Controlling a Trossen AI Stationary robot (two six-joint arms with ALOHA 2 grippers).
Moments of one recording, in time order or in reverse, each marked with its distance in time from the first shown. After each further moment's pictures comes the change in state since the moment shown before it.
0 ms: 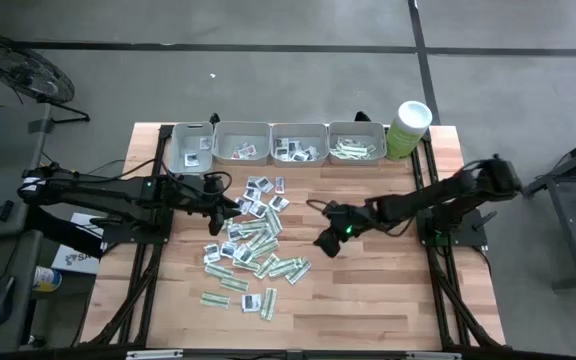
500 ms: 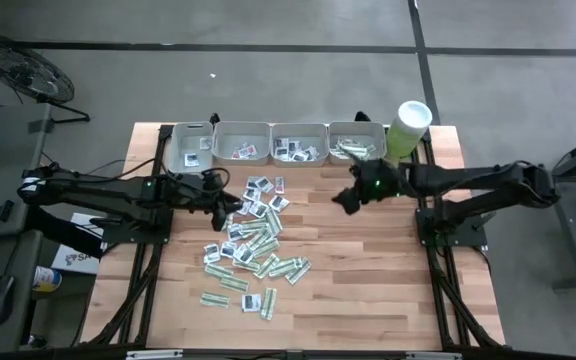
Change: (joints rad) left arm 0.000 -0.001 0.000 0.038 -0.085 -0.021; right arm -0.272 -0.380 0.000 -0.326 0.019 -0.086
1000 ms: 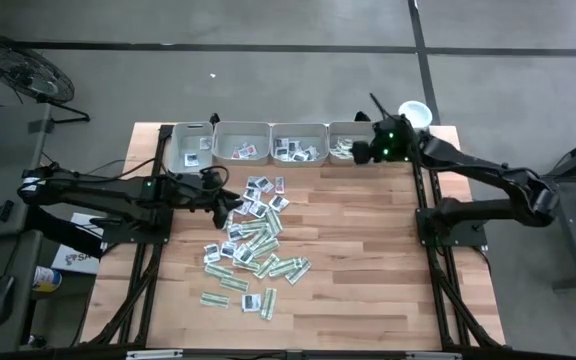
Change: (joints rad) left arm 0.000 0.000 0.000 0.005 -0.058 -0.033; right arm -0.504 -0.036 0.000 0.001 -0.060 -0.154
